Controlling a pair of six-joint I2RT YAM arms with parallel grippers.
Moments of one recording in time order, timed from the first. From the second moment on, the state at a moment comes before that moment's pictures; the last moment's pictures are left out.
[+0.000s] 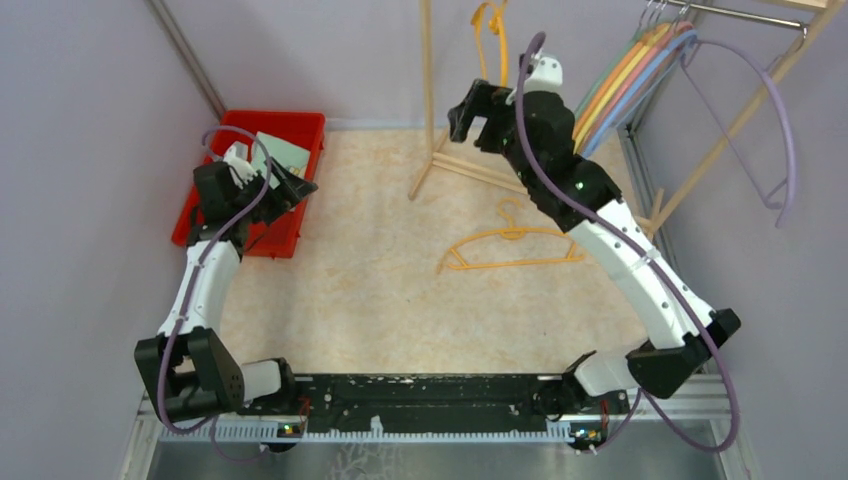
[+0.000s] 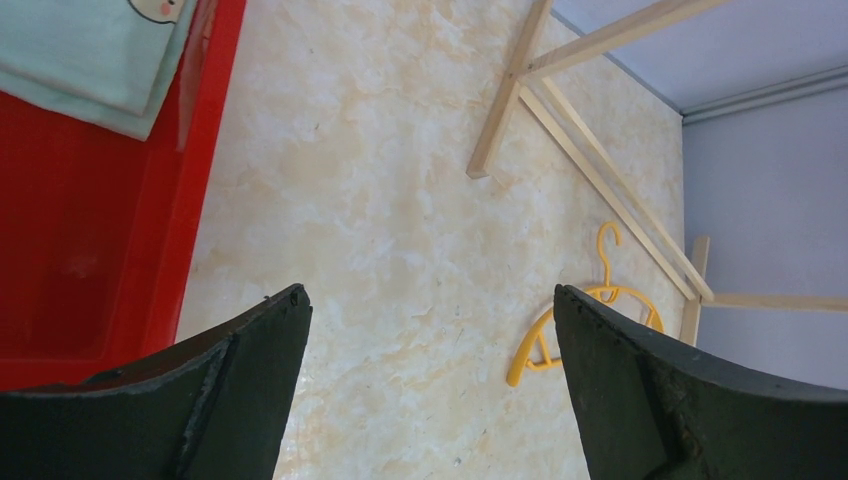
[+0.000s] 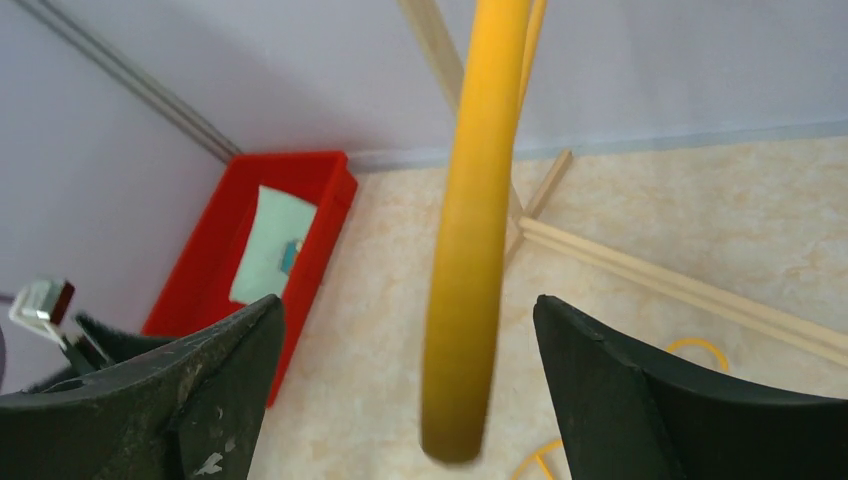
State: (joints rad) left arm 0.17 1.24 0.95 -0.18 0.49 -0.54; right arm 0.60 1.40 1.70 -0.42 0.32 0.47
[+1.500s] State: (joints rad) left arm -0.69 2.09 1.57 -0.34 0.51 0.12; right arm 0.77 0.93 1.21 -0.97 0.56 0.51
